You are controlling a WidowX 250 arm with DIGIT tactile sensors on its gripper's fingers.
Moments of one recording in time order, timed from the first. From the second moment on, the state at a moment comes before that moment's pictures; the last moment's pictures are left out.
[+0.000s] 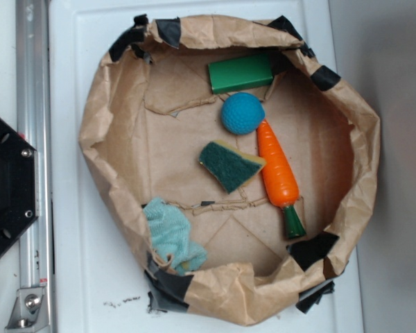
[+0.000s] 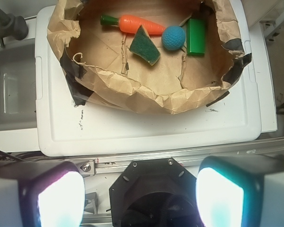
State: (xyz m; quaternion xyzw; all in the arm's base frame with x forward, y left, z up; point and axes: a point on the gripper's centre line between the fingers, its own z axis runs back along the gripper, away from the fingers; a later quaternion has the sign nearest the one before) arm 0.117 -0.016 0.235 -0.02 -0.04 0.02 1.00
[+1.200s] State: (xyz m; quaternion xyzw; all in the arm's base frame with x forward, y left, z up) arm 0.215 -0.023 0.129 0.01 0.00 0.07 1.00
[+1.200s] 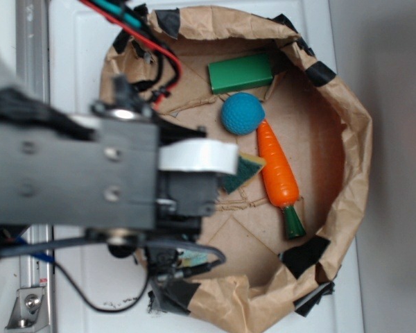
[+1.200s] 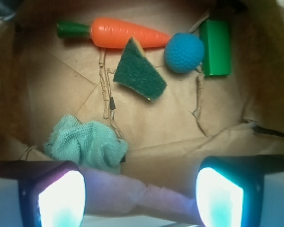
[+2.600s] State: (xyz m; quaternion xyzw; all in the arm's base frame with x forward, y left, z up) arm 0.226 -0.049 0.051 -0.10 0.11 0.10 0.98
